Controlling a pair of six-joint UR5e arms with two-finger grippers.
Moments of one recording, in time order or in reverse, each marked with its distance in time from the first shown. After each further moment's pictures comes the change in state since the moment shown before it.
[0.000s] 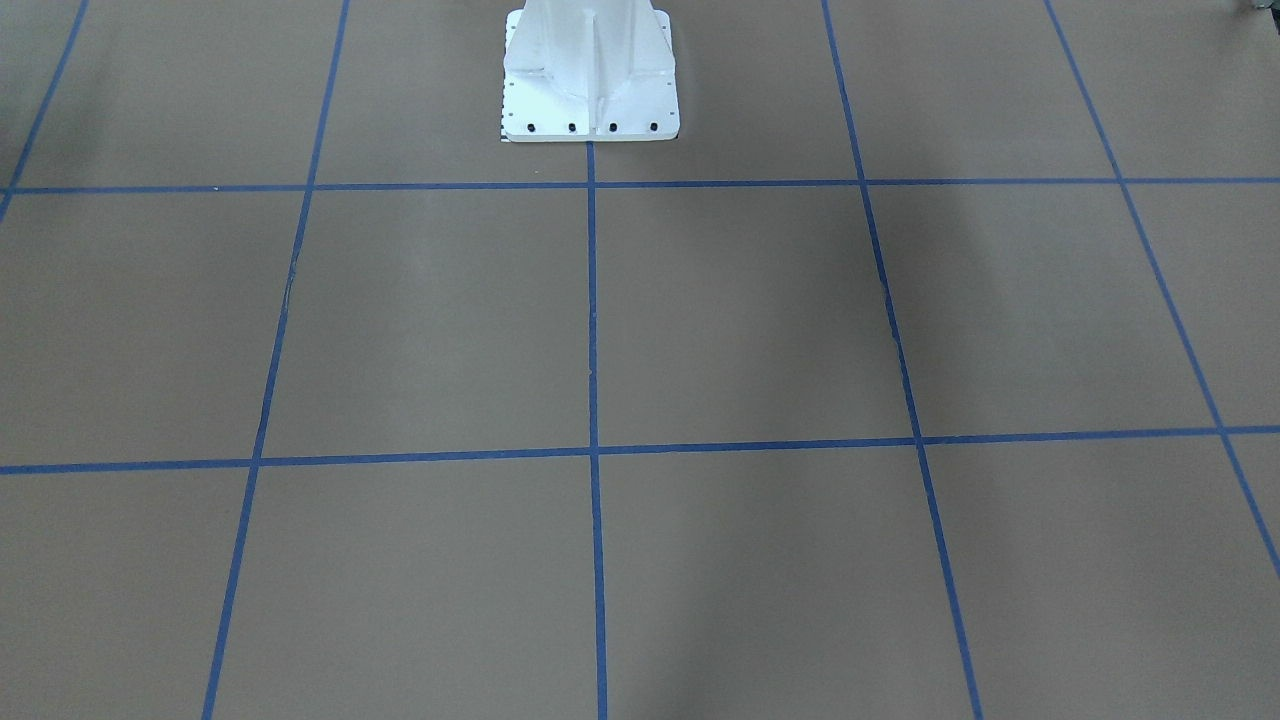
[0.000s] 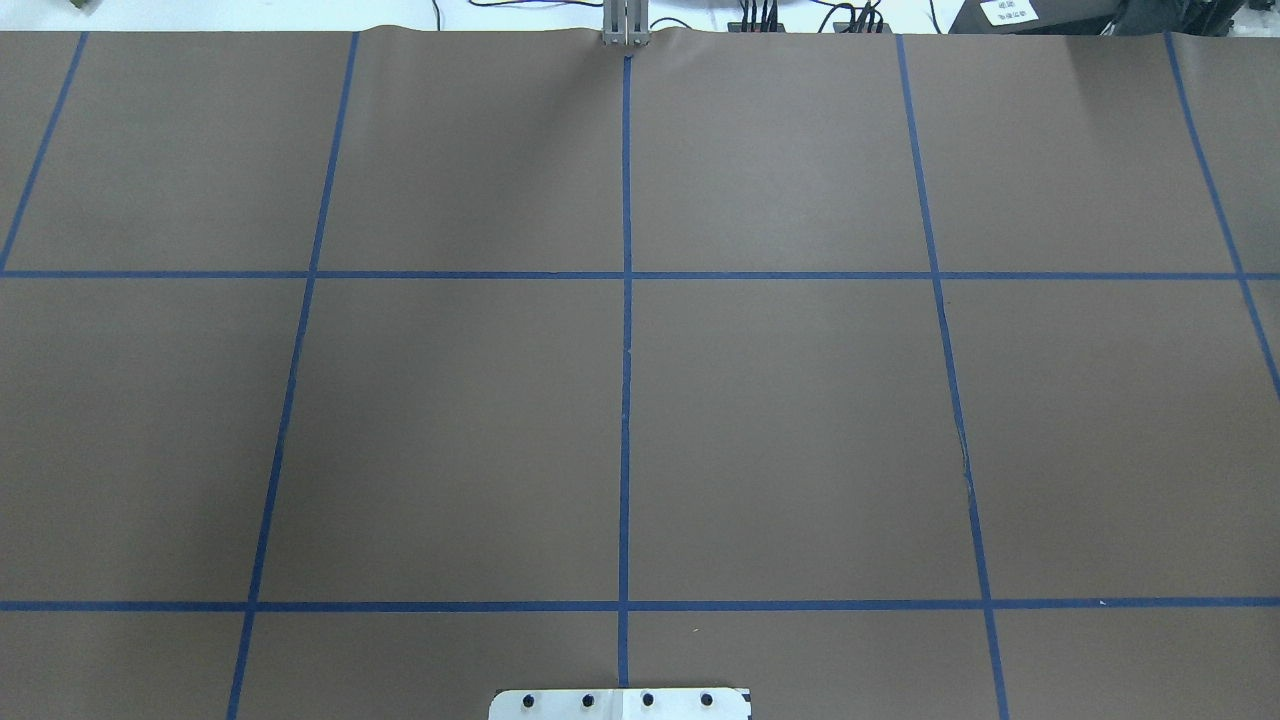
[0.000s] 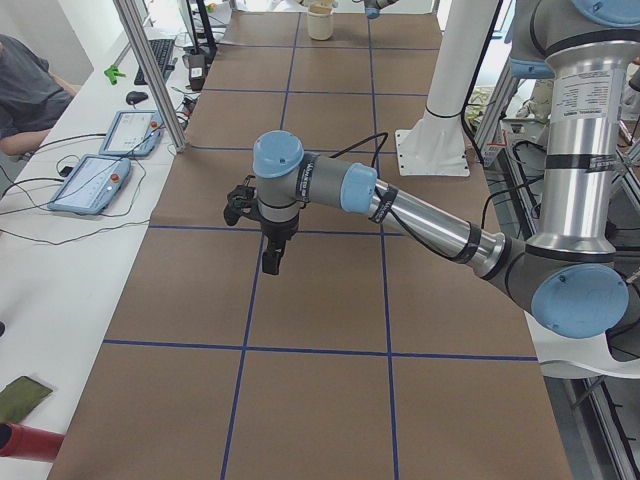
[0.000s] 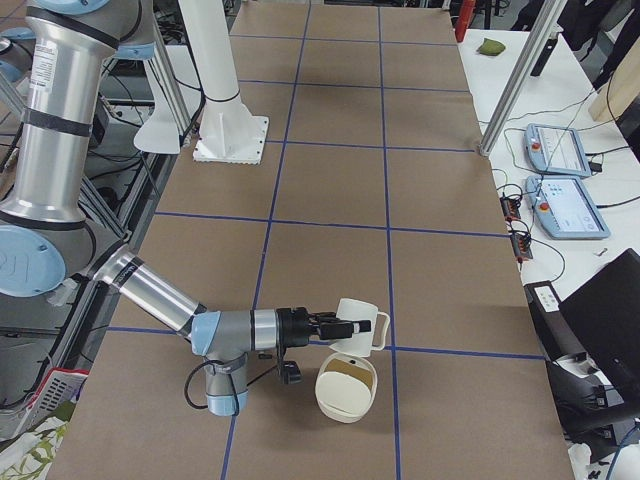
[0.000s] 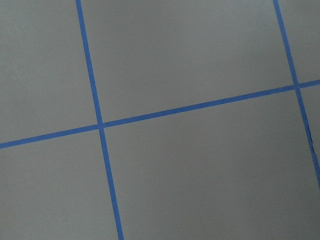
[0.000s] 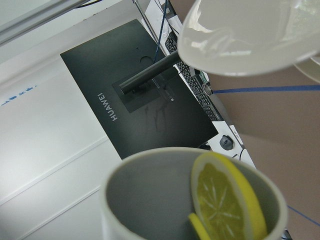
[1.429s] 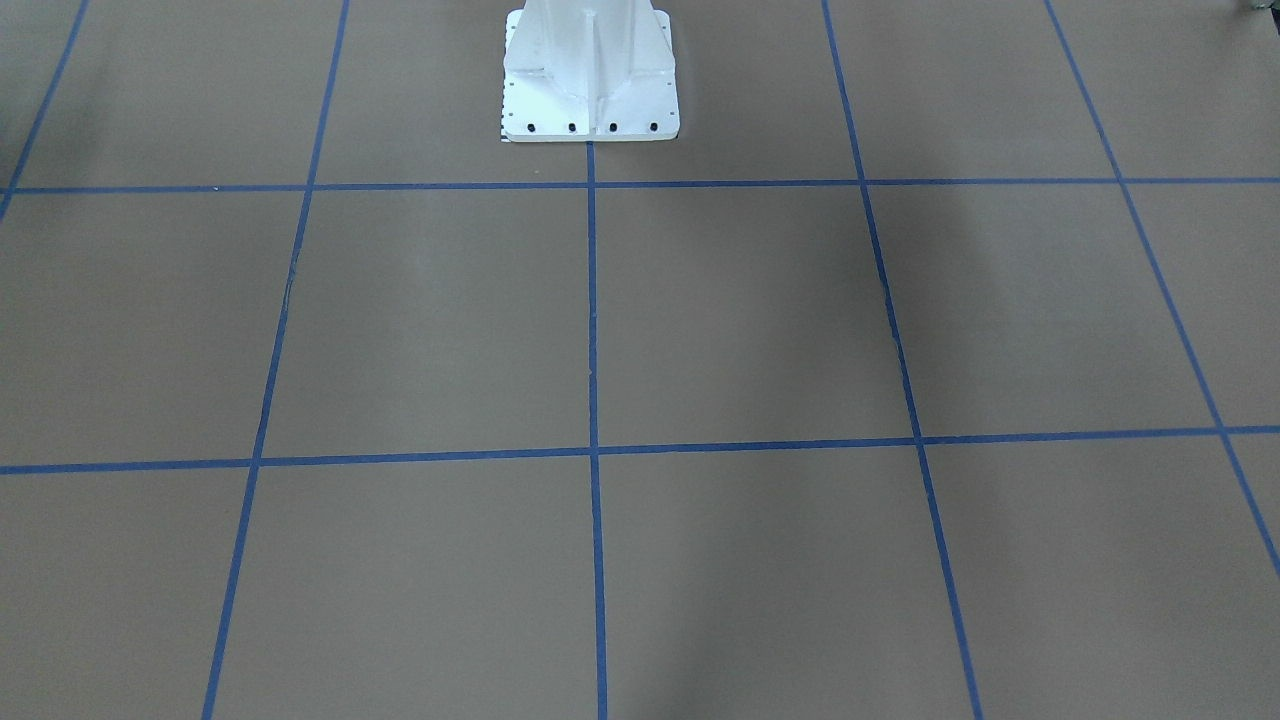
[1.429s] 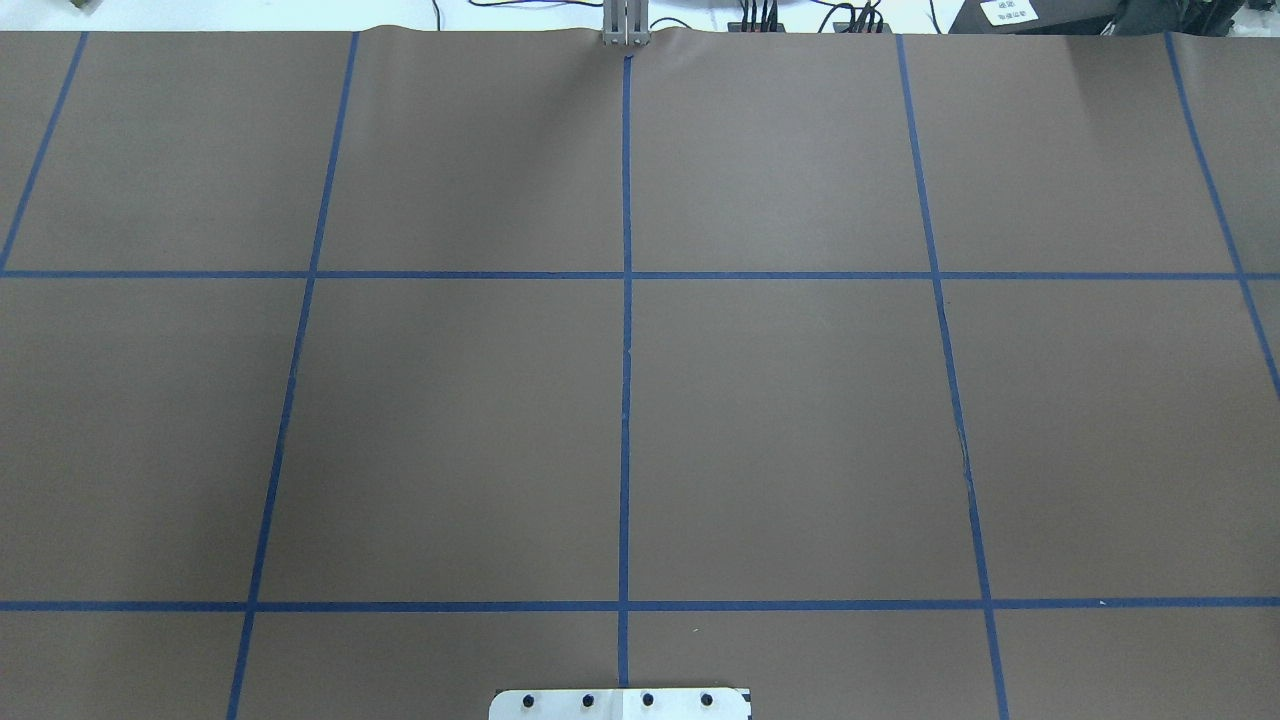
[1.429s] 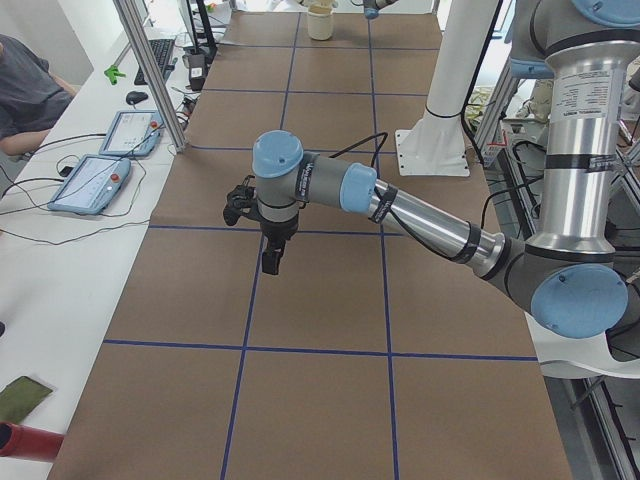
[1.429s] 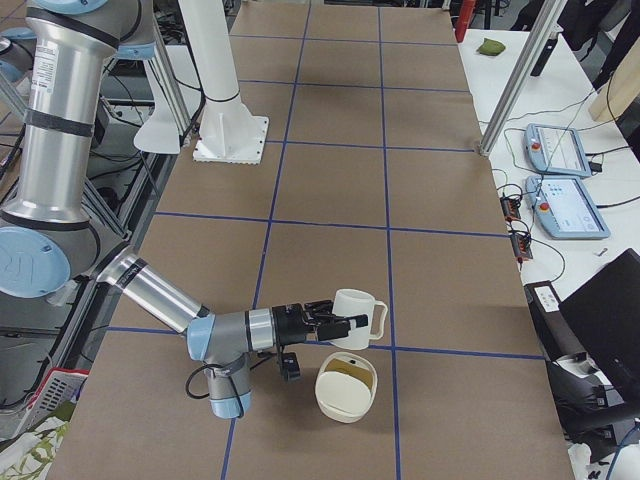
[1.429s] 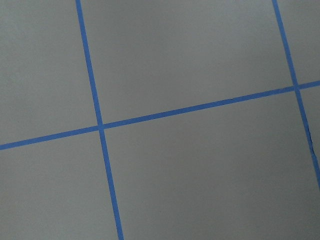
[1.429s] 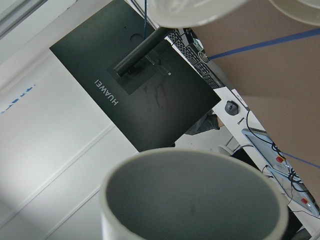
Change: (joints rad) left arm 0.000 0.000 0.001 0.000 0.001 -0.002; right arm 0.004 0.015 -0.022 0.097 -0.002 0.153
